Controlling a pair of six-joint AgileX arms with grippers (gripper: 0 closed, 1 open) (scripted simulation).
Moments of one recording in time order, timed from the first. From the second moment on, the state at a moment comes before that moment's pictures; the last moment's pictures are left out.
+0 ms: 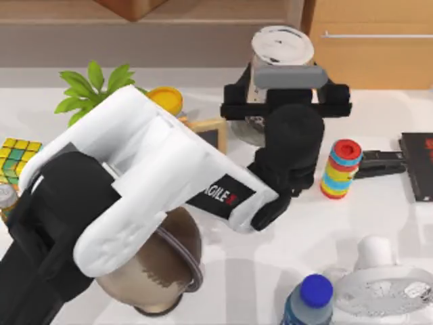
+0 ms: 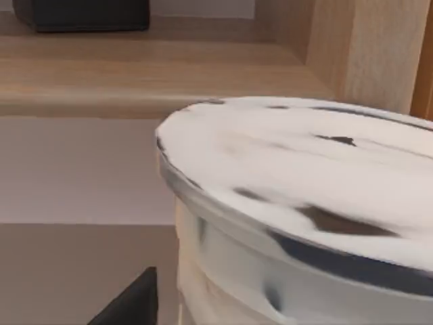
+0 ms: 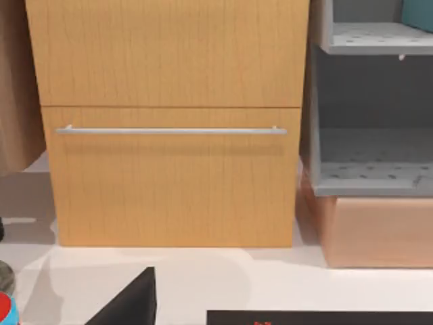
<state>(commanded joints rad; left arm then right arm) -0.88 2.45 1.42 1.07 -0.79 0.00 0.00 0.00 0.00 0.00 0.00 0.00</state>
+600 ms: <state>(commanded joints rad) -0.87 2.44 1.36 1.10 -0.80 0.01 0.00 0.00 0.00 0.00 0.00 0.00</state>
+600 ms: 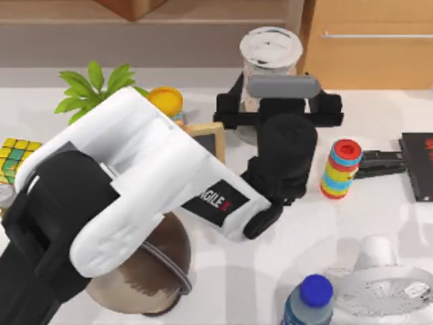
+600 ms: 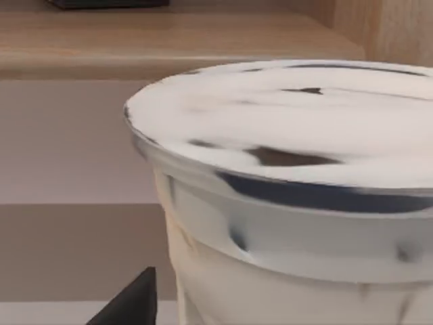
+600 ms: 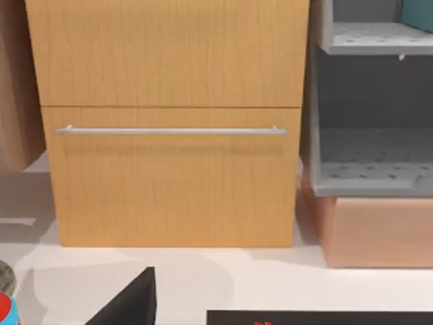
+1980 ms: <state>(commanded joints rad) -0.86 2.16 1.34 0.84 -0.79 0.07 0.00 0.00 0.00 0.00 0.00 0.00</state>
